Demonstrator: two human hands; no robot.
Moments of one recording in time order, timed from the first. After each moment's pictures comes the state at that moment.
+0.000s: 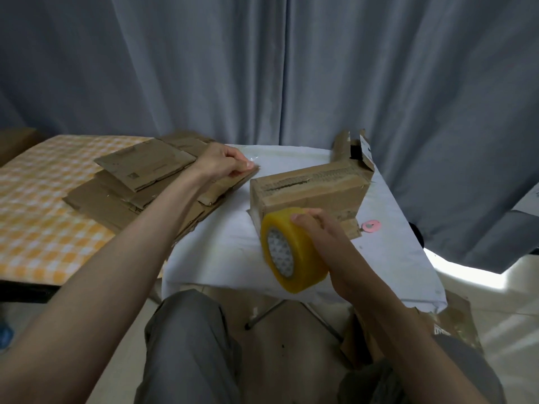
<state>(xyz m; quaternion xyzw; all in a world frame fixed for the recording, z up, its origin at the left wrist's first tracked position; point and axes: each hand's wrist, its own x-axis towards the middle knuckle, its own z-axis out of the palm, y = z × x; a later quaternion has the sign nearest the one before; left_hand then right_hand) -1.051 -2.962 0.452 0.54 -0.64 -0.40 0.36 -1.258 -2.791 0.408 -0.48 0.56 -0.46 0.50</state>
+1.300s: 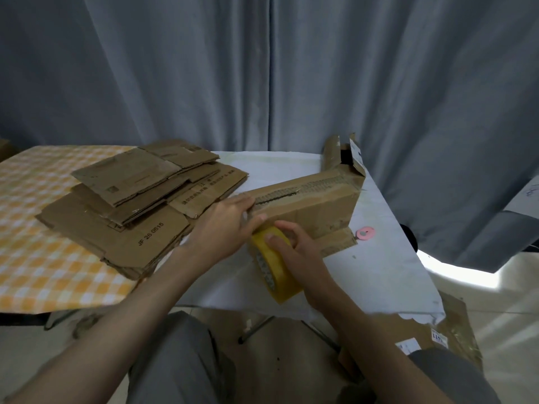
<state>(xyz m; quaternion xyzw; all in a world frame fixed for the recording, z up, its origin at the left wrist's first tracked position) -1.074 -2.906 0.389 0.49 -0.84 -0.07 0.24 -1.246 -2.830 0.360 -0.50 0.56 -0.47 0.47</state>
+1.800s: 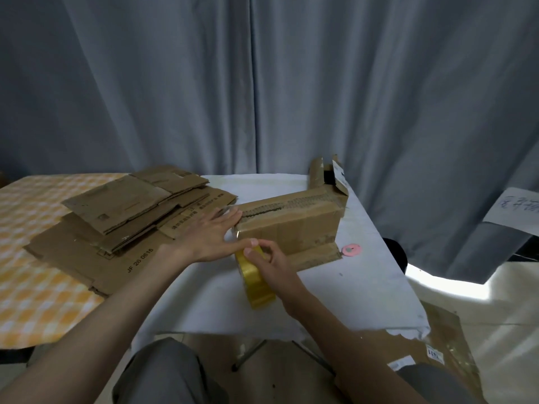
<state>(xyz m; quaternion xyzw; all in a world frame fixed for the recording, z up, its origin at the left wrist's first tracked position) -1.068 -2.939 0.401 0.53 -0.84 -0.12 -0.01 -1.239 -2.848 0.357 -0.48 0.55 -0.44 0.52</state>
